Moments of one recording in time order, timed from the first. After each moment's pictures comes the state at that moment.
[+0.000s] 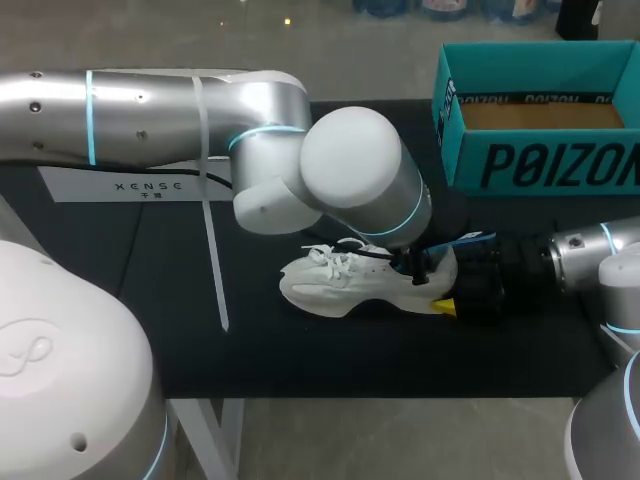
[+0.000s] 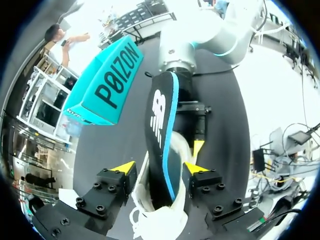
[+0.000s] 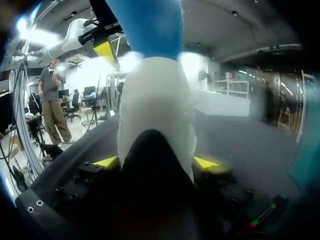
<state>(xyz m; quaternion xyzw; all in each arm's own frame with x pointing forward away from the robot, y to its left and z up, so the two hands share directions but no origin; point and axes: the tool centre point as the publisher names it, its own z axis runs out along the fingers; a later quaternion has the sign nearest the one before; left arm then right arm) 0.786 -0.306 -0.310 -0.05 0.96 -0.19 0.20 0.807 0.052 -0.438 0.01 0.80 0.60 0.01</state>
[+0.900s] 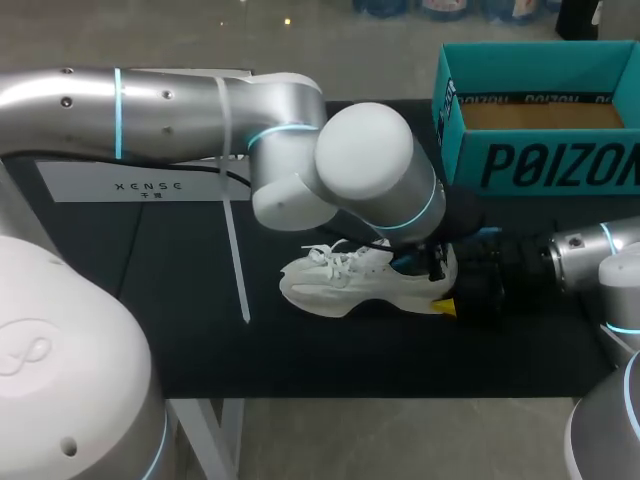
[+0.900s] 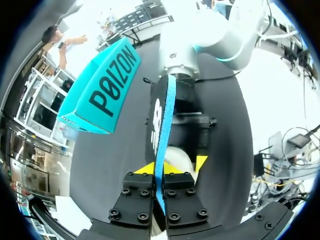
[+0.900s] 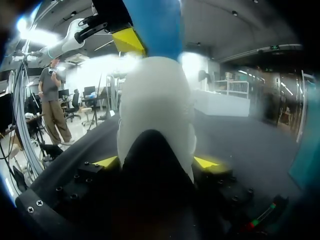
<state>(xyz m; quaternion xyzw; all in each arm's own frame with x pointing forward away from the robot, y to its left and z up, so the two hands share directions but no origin) 0.794 -0.335 -0.315 -0.05 0.96 -0.21 0.19 0.807 0.052 -0.438 0.01 0.80 0.60 0.00</state>
